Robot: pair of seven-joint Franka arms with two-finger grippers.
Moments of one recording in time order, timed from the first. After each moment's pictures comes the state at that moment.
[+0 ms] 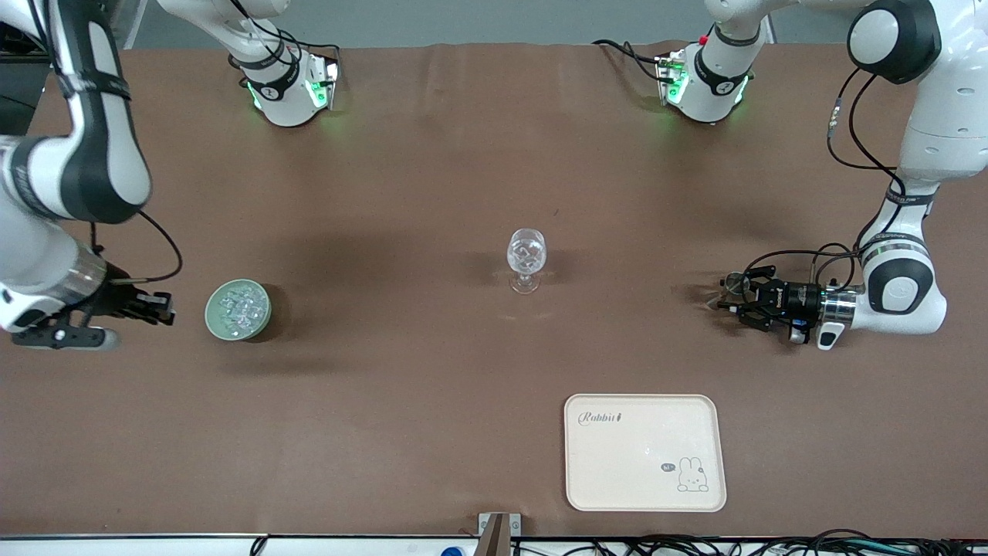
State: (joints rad) left arm 0.38 0.84 -0.10 -1.68 -0.83 1.63 -0.56; right arm -0.01 0.23 -0.05 -1.71 0.02 1.98 -0.03
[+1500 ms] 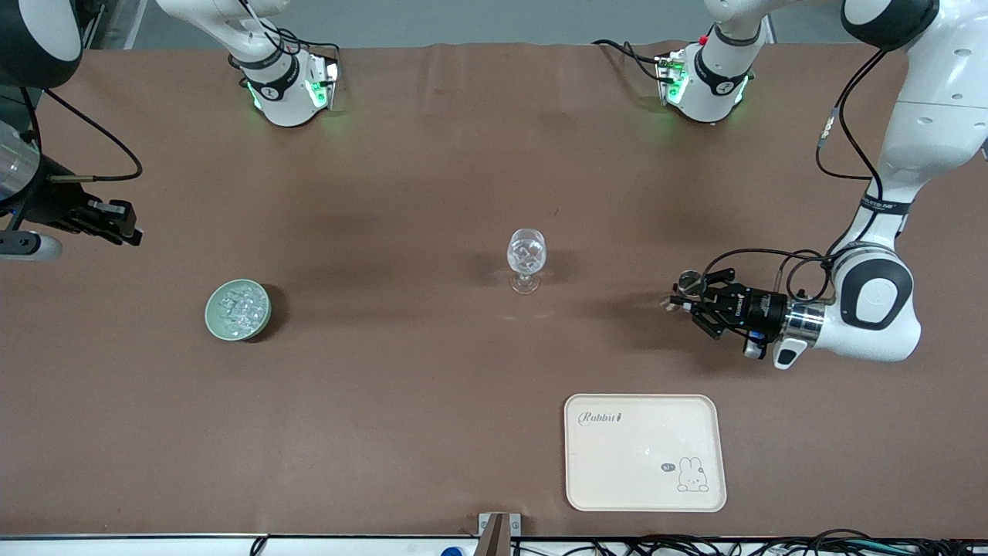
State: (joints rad) left arm 0.38 0.75 -0.41 -1.61 -0.88 1.62 -0.83; right arm 0.04 0.01 -0.05 -1.67 0.02 1.68 0.05
